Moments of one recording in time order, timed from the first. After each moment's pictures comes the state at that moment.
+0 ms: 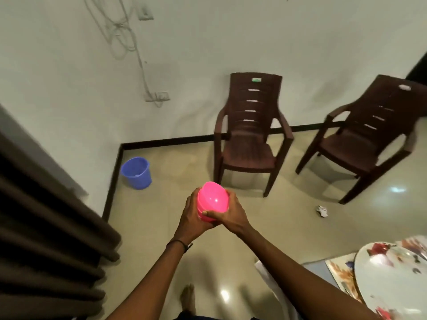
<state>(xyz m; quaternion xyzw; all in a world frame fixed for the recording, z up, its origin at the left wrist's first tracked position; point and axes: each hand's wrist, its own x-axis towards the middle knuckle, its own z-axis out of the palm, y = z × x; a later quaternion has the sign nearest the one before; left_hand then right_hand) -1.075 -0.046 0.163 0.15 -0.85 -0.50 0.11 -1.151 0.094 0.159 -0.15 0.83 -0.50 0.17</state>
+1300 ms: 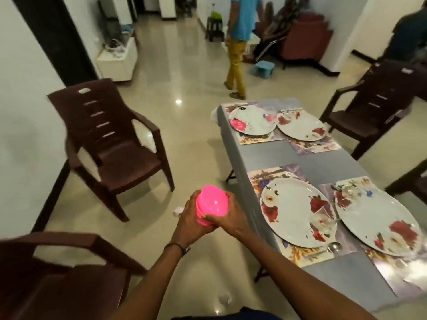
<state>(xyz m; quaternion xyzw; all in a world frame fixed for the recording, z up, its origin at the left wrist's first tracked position) -1.579 0.295 0.161 -0.52 -0.72 -0.39 -0.25 -1.436 0.369 0.158 0.48 0.69 -0.48 -0.25</state>
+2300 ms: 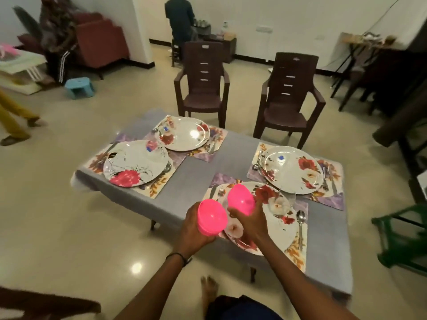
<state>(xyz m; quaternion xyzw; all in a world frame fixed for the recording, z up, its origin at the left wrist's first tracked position) -1.564 0.625 0.125 -0.79 -0.36 -0.23 -0.44 -1.380 0.535 0.137 0.80 0.24 -0.27 -0.48</state>
